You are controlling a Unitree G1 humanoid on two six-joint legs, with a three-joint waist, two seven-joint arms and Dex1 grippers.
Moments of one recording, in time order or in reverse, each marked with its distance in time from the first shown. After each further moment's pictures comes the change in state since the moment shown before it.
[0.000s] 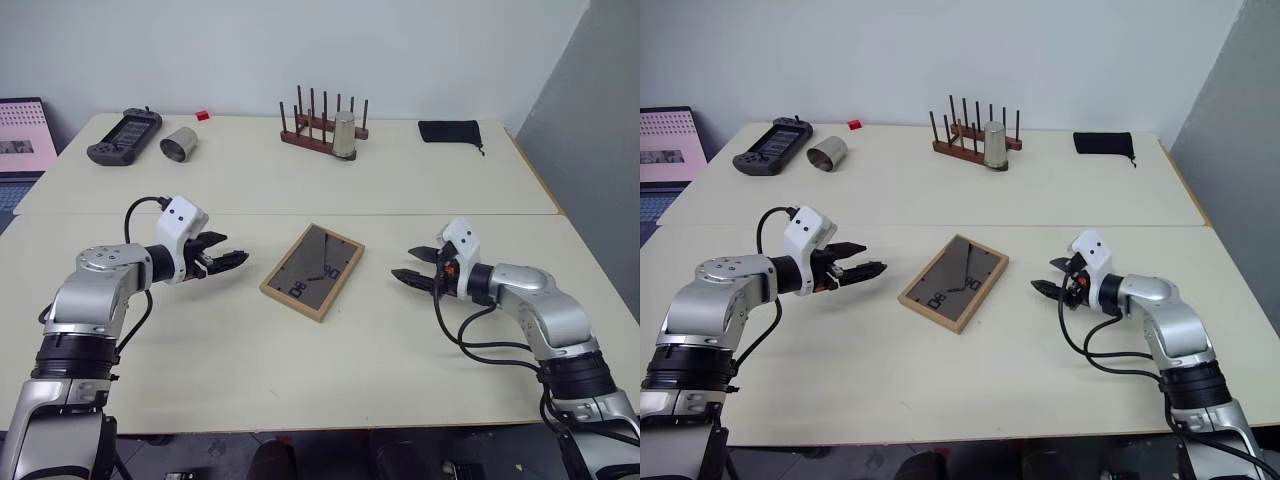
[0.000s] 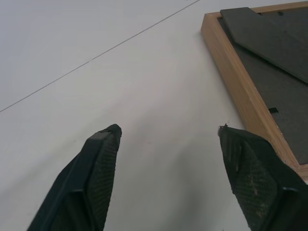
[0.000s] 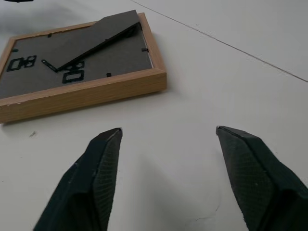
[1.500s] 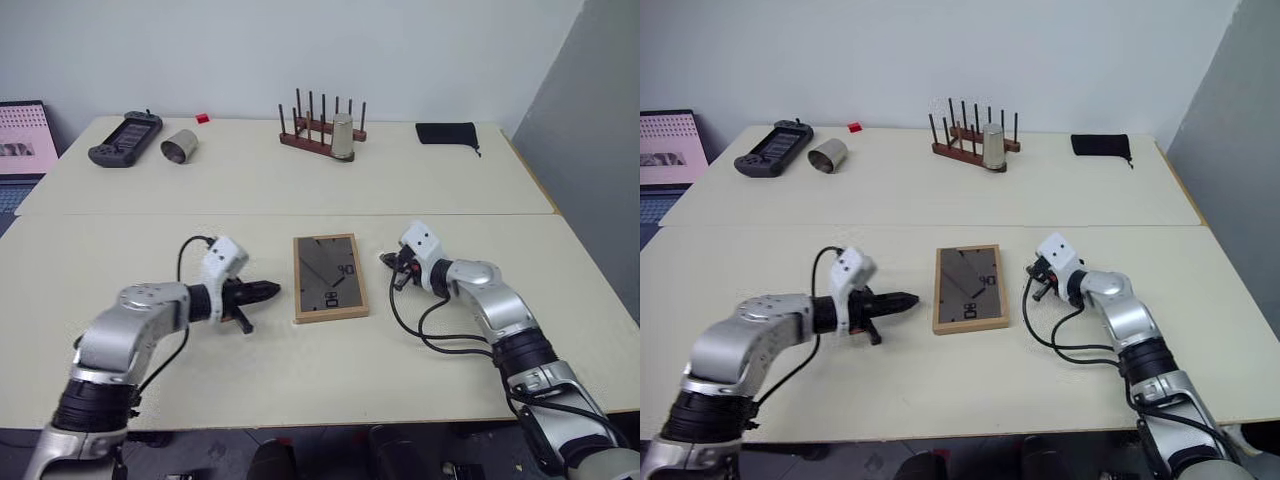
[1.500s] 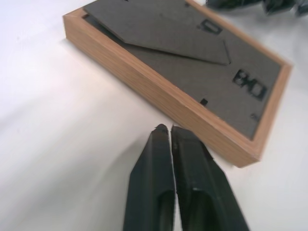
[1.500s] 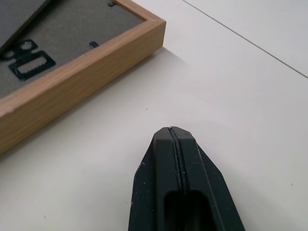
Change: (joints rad) left arm 0.174 -0.029 0.036 -0.322 -0.223 0.333 -0.062; right arm -0.124 0.113 0.113 0.326 -0.201 -0.227 -0.053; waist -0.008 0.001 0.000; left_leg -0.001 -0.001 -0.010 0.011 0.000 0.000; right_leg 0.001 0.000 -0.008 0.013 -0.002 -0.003
